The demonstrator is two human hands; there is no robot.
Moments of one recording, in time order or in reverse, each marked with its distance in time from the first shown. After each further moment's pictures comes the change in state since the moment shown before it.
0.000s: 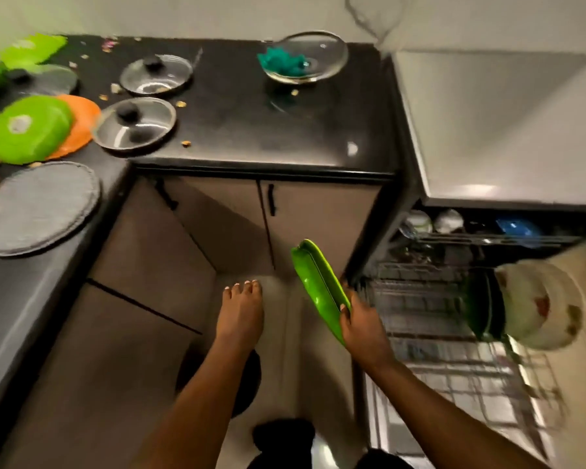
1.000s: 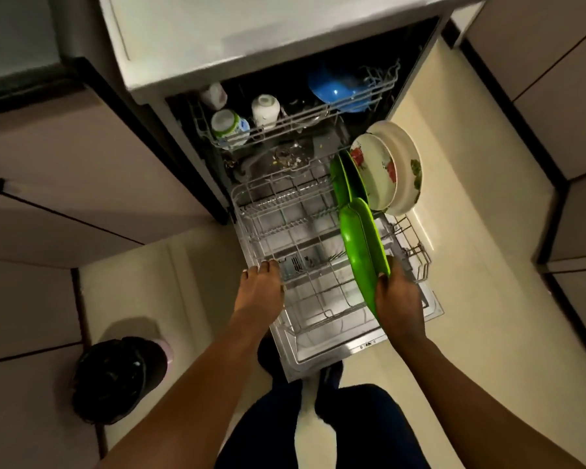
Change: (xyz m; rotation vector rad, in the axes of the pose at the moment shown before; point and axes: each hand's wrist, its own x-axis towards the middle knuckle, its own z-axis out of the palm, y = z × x) left_hand 0.004 0.396 0.126 0.000 -0.388 0.412; right_hand -0.125 0.344 -0.166 -0.073 0.258 0.593
